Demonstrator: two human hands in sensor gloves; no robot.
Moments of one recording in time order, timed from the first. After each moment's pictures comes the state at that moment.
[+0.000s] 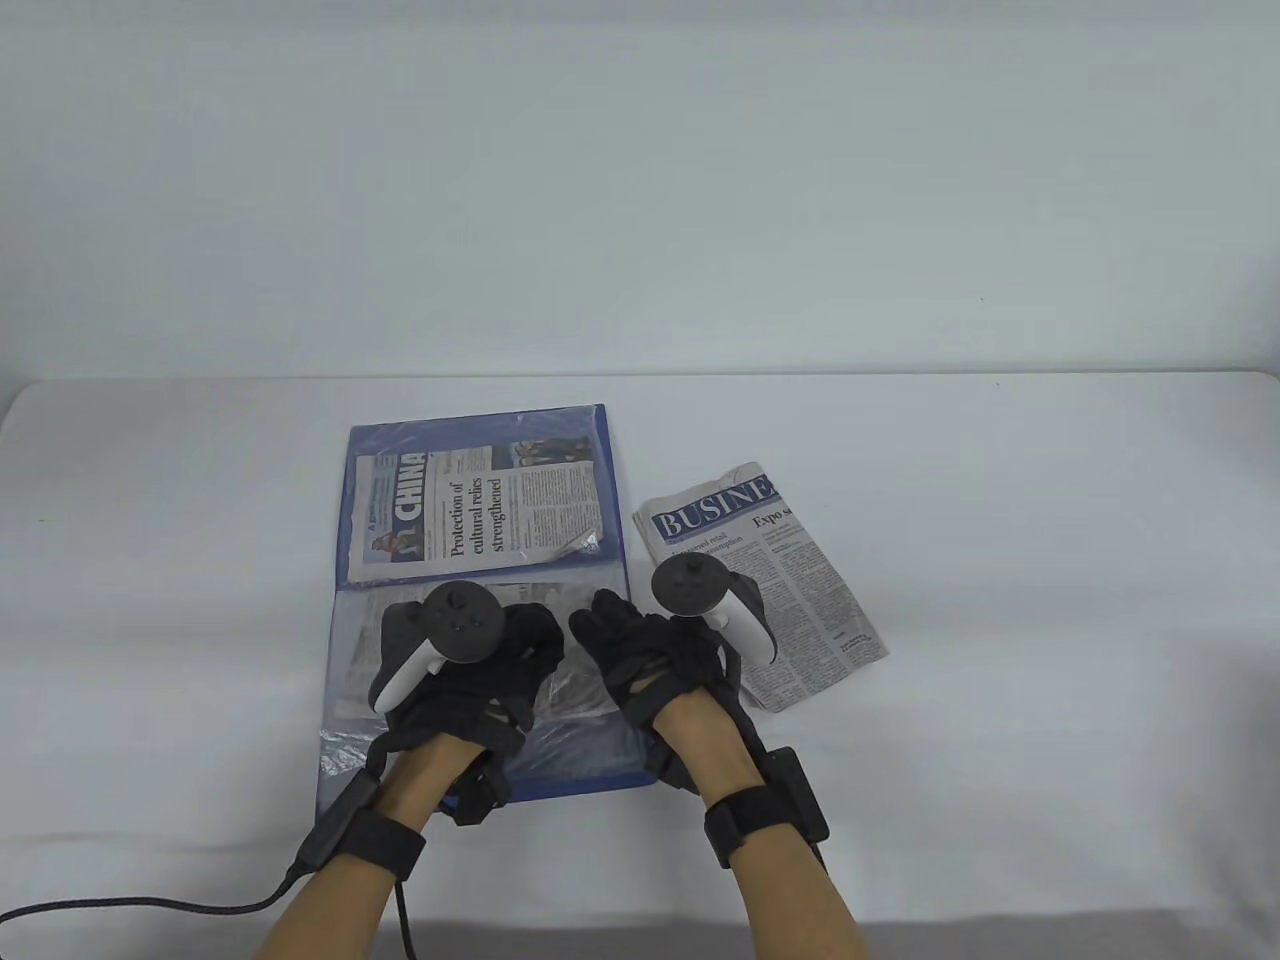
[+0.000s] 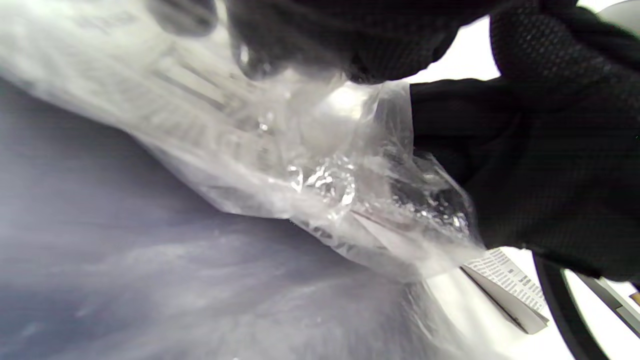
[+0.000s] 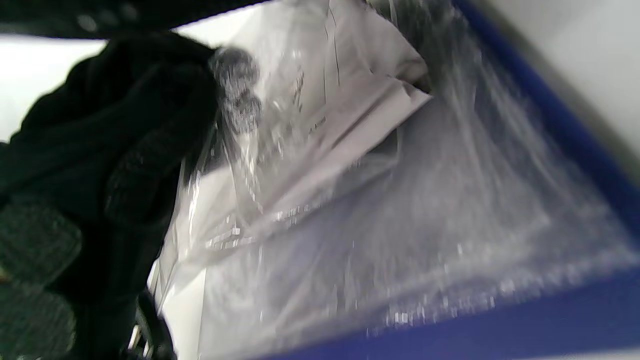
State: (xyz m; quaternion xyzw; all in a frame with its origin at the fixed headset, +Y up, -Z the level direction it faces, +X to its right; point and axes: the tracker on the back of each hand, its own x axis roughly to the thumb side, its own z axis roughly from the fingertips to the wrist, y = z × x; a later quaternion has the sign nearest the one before) left_hand -0.195 -0.734 -0.361 -0.17 -0.09 0.27 0.94; right_hand 0.017 -0.771 -0.394 0.16 0.36 0.81 0.44
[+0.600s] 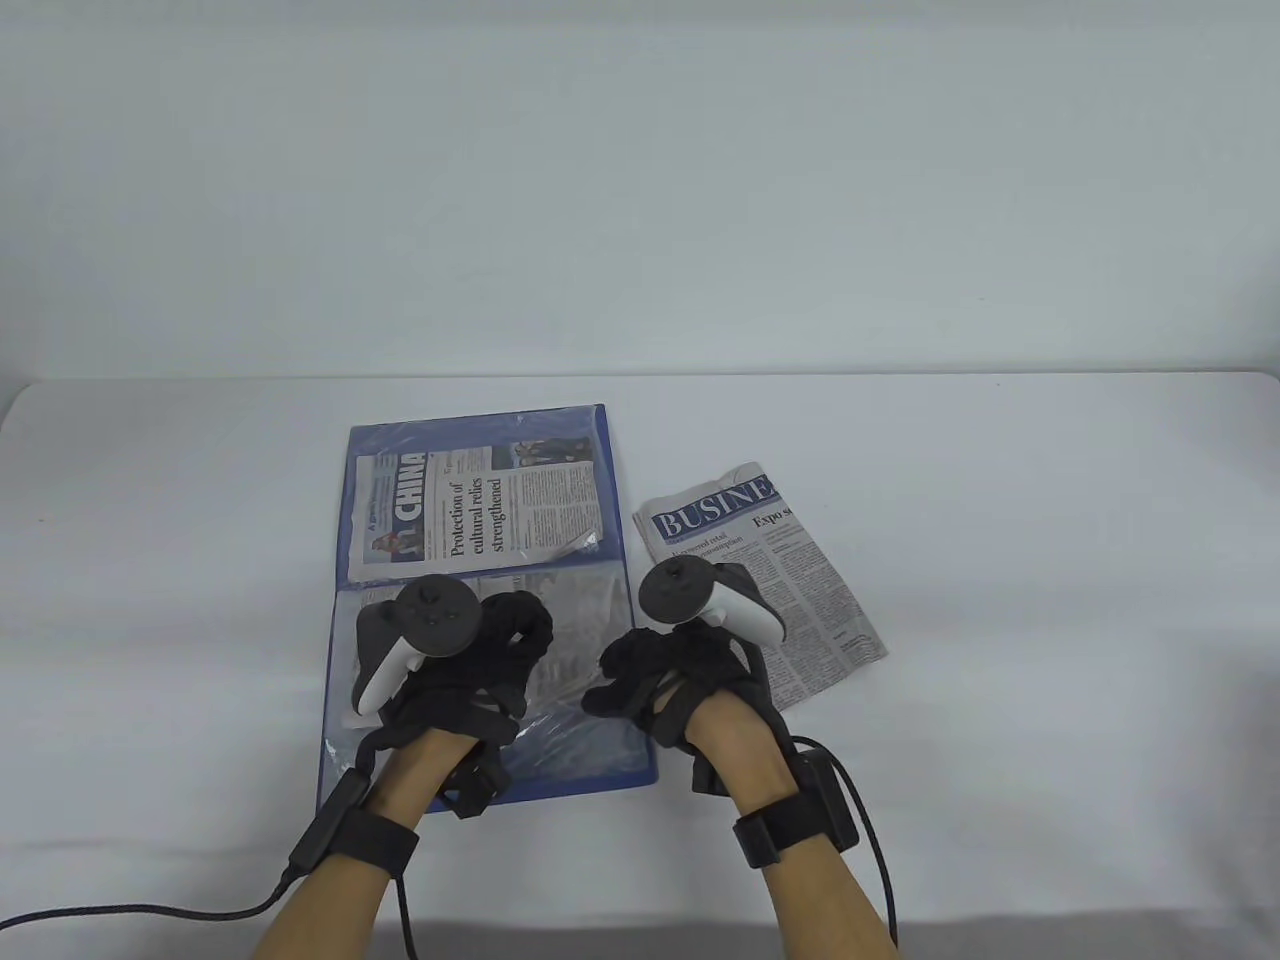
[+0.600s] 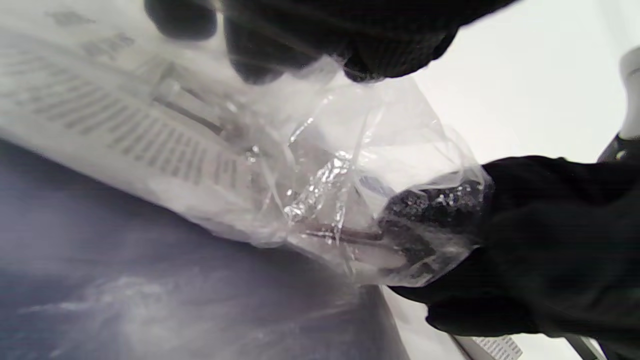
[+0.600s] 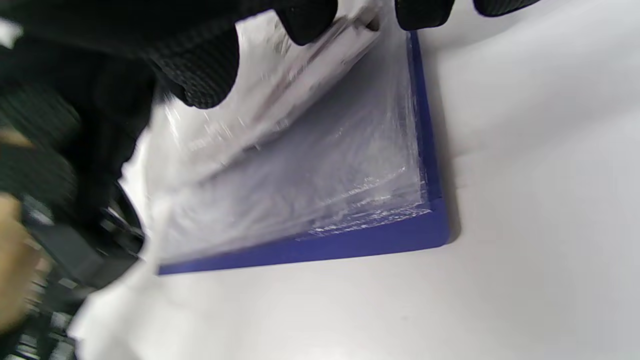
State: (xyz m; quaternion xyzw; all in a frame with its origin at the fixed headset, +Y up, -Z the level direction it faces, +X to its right) left_hand -0.208 -0.727 -0.362 -0.14 -0.07 0.33 0.93; right_hand 0.011 -0.742 -0.379 0.21 0.40 0.86 0.25
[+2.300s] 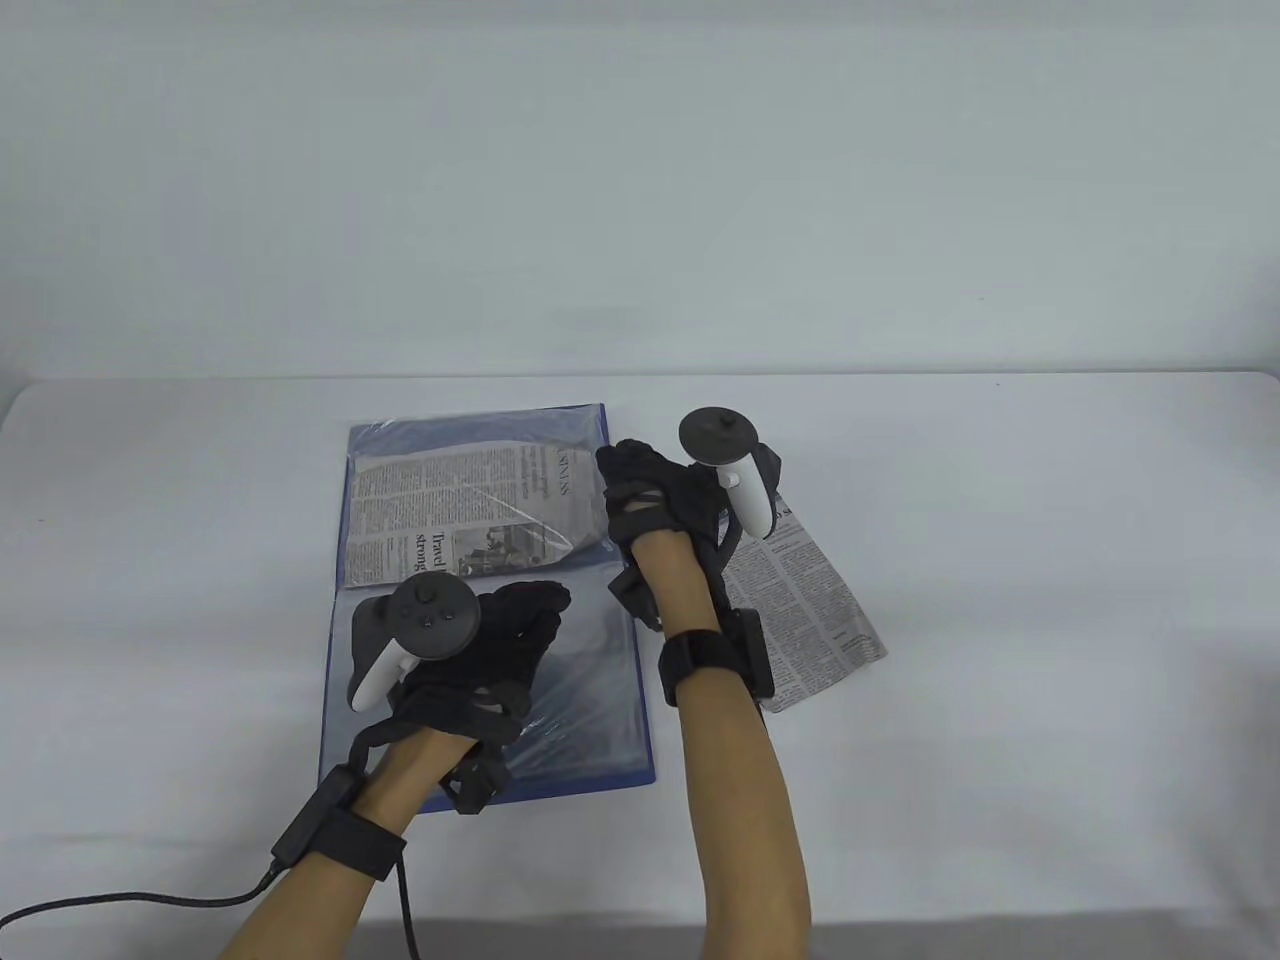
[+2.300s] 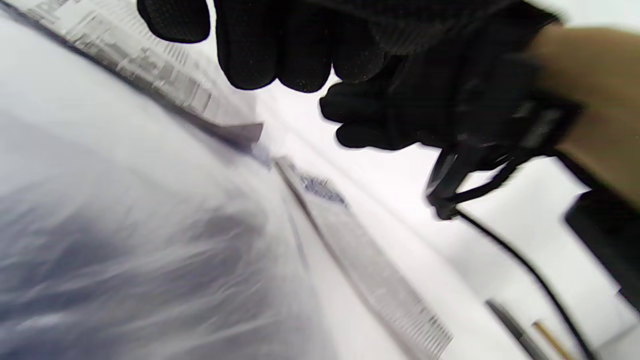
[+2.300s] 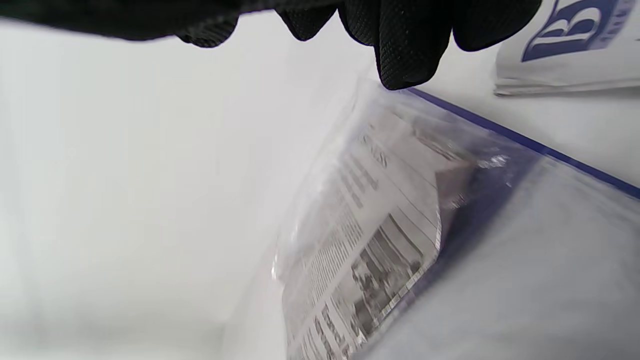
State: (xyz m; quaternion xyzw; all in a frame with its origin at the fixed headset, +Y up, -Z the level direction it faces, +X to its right) left_hand -0.197 -0.714 -0.359 -0.13 -0.14 0.32 0.93; right_hand 0.030 -0.697 -0.492 0.06 0.20 0.82 0.53
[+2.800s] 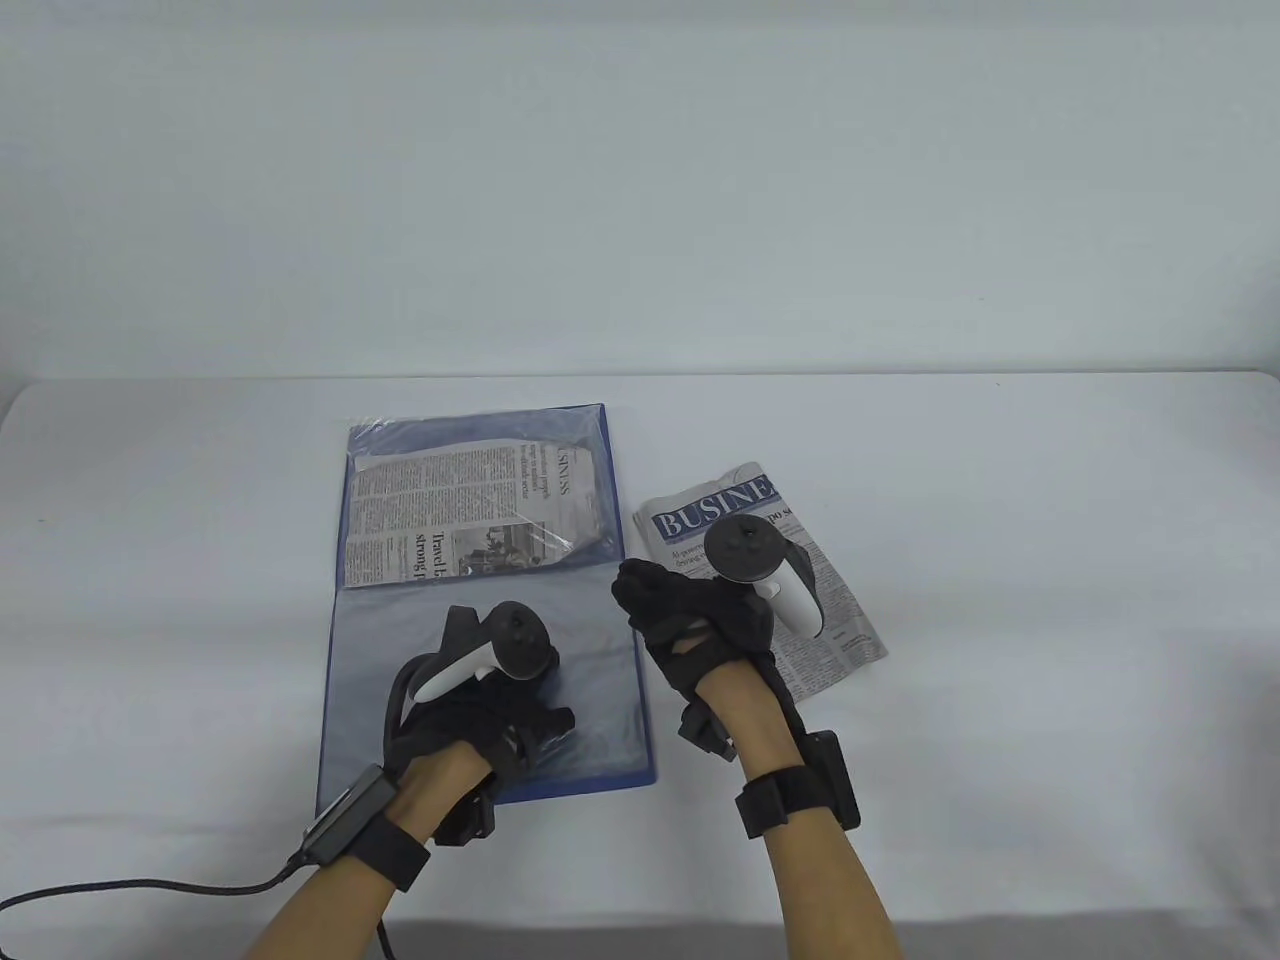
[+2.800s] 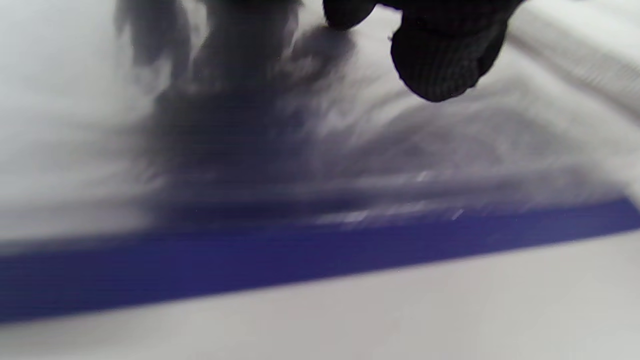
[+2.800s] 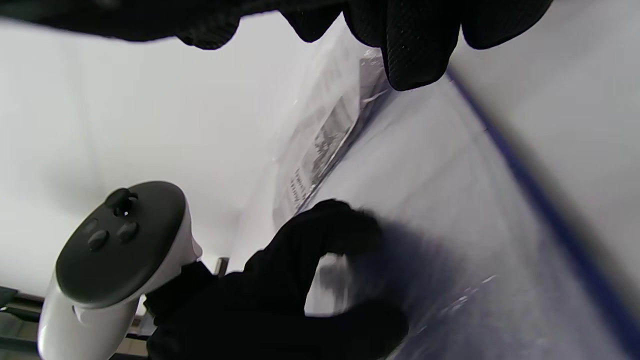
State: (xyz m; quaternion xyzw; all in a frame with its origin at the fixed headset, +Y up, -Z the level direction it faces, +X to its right) left_hand -0.173 -0.773 -0.358 -0.33 -0.08 0.06 0.94; right_hand 0.058 -0.730 -0.410 0.16 0.26 0.82 0.48
